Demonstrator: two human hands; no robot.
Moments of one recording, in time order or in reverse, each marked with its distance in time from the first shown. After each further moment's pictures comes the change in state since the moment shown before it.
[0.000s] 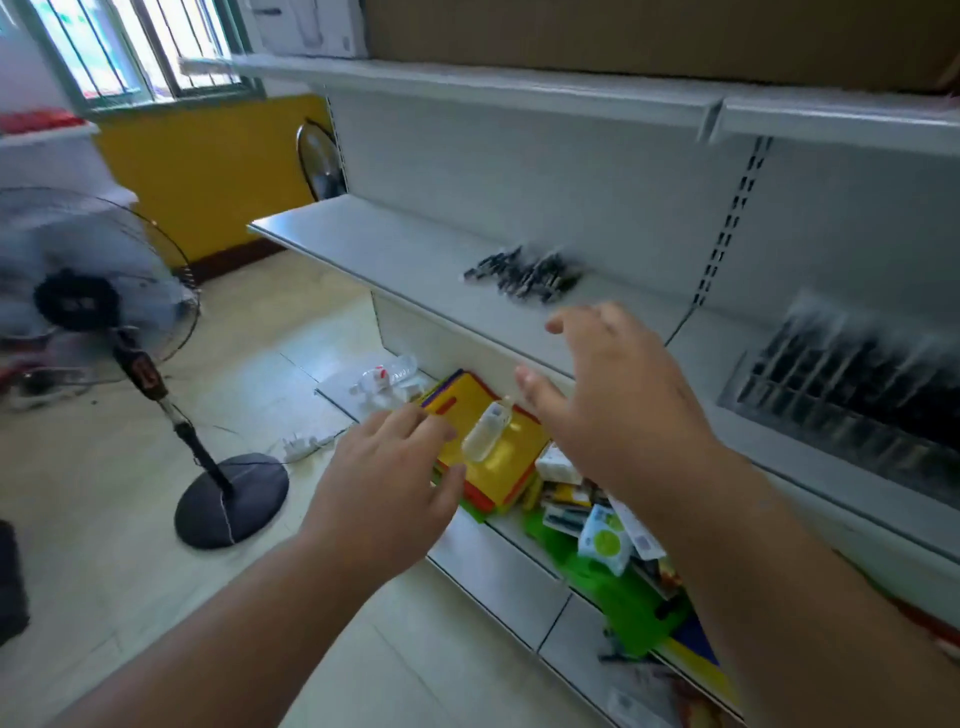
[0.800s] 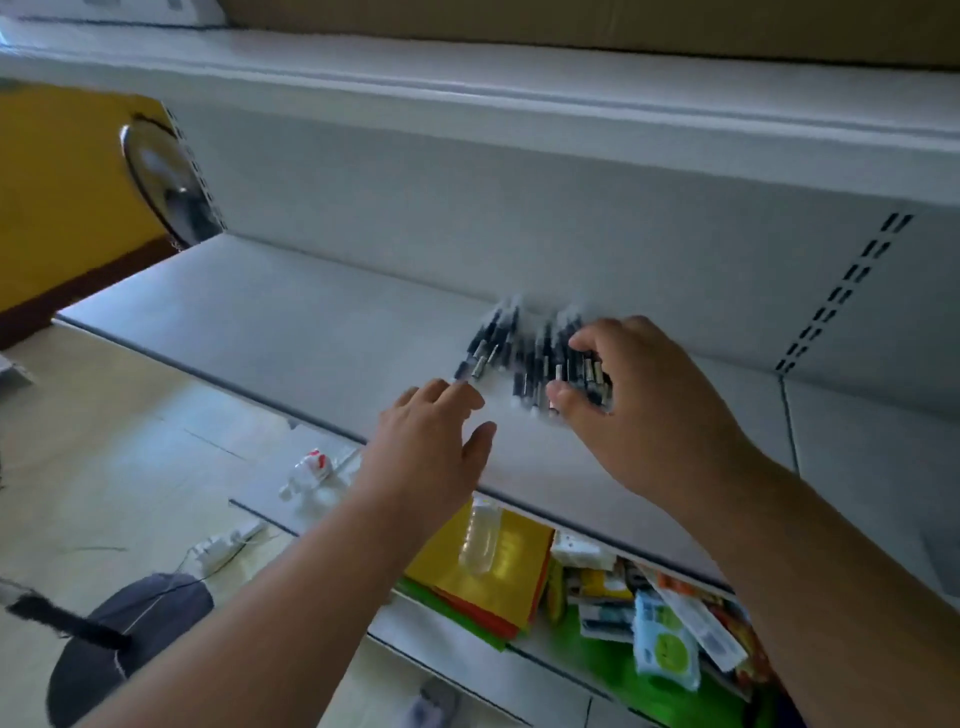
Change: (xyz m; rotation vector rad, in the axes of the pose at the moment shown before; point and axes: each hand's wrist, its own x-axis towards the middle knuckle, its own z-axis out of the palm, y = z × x) left_hand 0.307 -0.117 0.105 -0.259 -0.102 0.137; right_hand 0.250 0.033 0.113 -0.059 0.014 0.239
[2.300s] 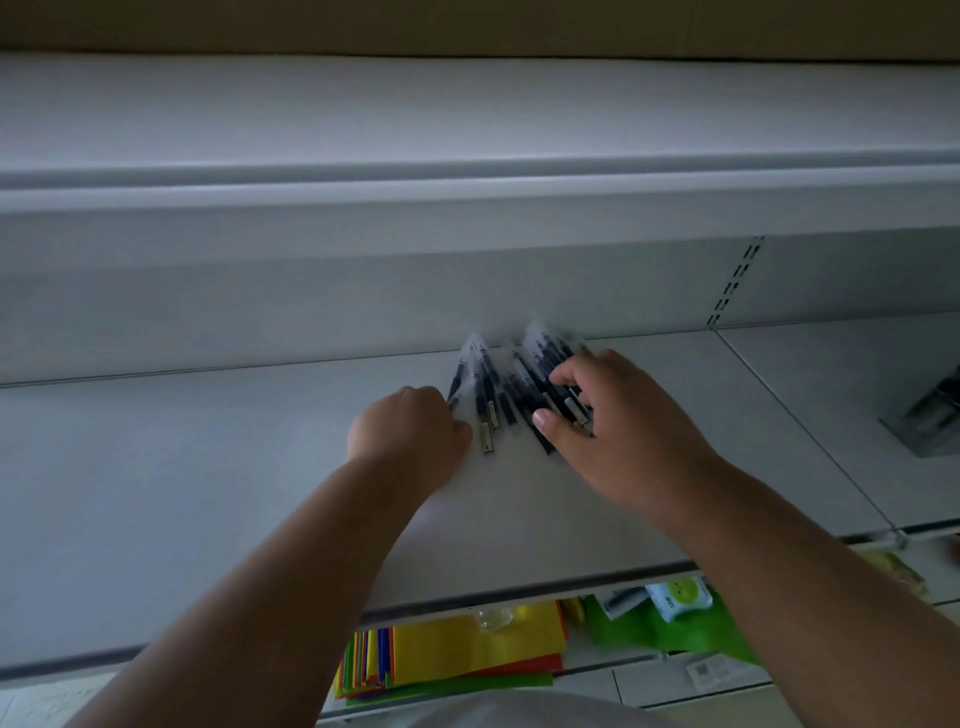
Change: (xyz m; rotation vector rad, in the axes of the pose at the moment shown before) left_hand 0.176 -0.081 0.019 0.162 -0.407 0.258; right_hand 0.063 -0.050 0.079 -0.077 0.128 0.435
